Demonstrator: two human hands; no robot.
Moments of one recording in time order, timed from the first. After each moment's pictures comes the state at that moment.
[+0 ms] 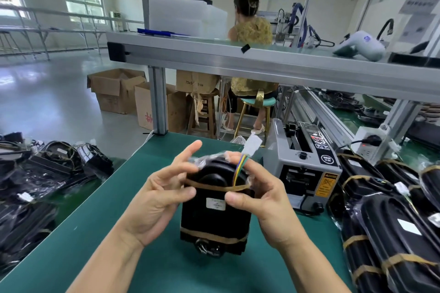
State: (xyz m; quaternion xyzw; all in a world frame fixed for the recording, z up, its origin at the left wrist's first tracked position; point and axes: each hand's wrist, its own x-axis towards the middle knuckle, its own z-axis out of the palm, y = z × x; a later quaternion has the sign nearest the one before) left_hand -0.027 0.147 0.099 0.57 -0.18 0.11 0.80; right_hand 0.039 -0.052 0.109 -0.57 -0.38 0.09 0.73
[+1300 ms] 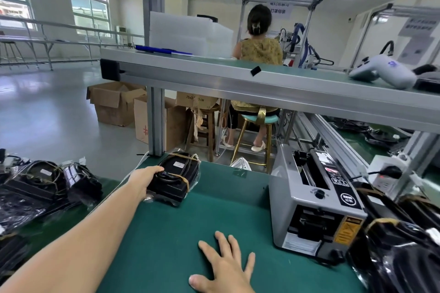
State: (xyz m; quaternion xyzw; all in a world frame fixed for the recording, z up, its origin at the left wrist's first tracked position) left_hand 0.157 0.280 0.052 0.58 0.41 0.14 0.69; right_hand 0.072 0.014 0.016 -0.94 -0.23 0.19 0.18
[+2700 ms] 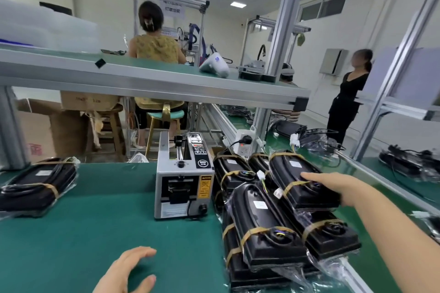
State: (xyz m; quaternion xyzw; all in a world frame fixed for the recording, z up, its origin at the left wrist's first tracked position) left_hand -0.011 0.001 0.034 0.87 -0.03 0.10 0.49; right_hand 0.120 -0.421 0.162 -0.84 0.28 0.06 0.46
